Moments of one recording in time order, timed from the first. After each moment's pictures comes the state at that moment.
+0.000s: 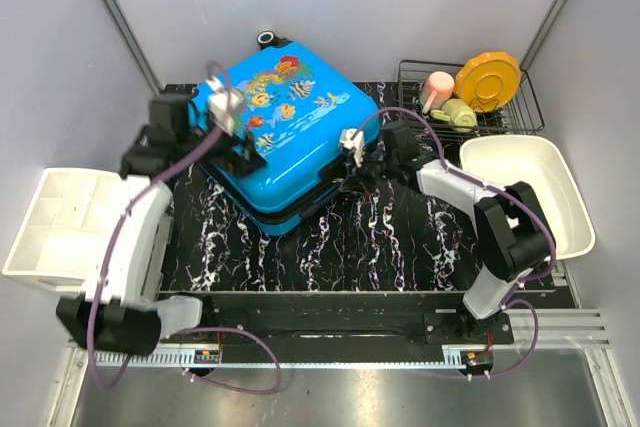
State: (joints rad) left arm 0.01 1.30 1.38 -0.75 0.65 0.24; right arm 0.49 1.70 1.09 -0.11 -0.78 -0.43
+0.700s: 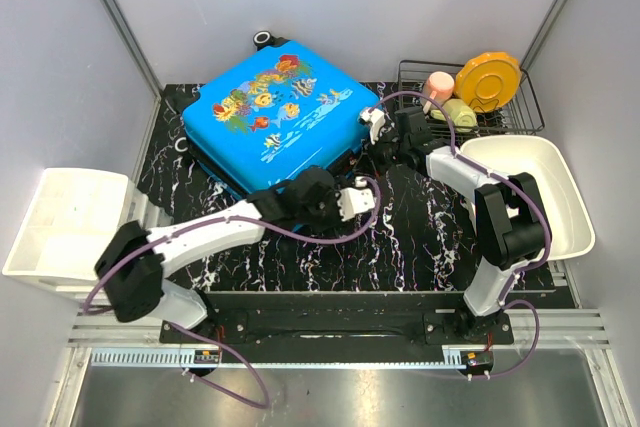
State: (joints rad) left arm -0.92 1.40 1.00 -0.32 0.18 0.40; right arm 0.35 1.77 1.19 -0.14 -0.69 -0.21
